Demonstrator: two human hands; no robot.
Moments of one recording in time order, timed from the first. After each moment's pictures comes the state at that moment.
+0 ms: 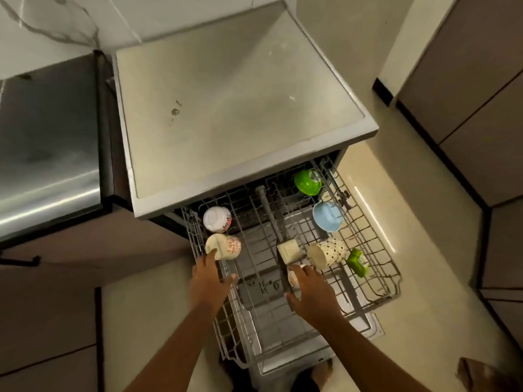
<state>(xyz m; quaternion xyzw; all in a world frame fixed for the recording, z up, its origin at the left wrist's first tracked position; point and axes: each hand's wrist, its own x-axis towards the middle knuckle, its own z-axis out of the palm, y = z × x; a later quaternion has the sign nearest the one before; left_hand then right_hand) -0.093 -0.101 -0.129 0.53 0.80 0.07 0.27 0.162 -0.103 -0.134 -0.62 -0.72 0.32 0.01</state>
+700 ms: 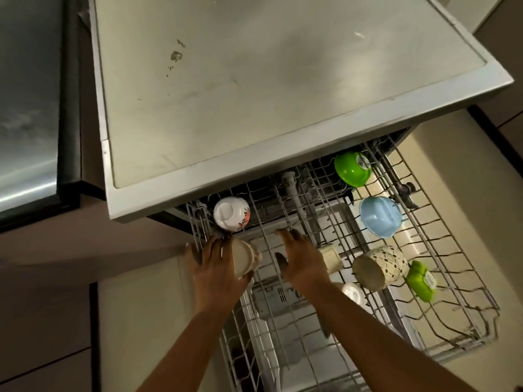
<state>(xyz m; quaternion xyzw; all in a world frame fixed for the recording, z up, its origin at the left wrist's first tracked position) -0.137 -0.047 -0.211 0.65 0.76 -0.01 0.06 0.049 0.009 -0.237 -0.59 -0.74 0.33 0.03</state>
